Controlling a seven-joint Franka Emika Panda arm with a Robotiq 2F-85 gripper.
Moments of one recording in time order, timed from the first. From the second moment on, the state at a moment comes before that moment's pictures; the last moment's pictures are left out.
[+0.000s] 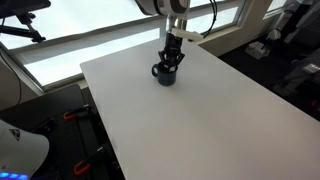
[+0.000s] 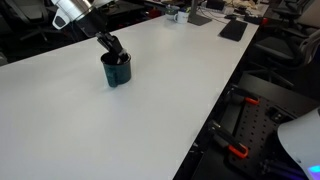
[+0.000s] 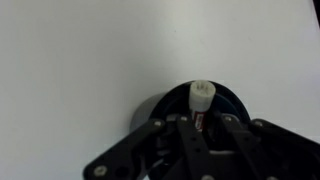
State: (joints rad) arm 0.12 0.82 0.10 -1.45 -0.36 1.79 -1.05
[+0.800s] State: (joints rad) arm 0.04 0.64 0.11 -1.46 -0.23 1.66 -1.05
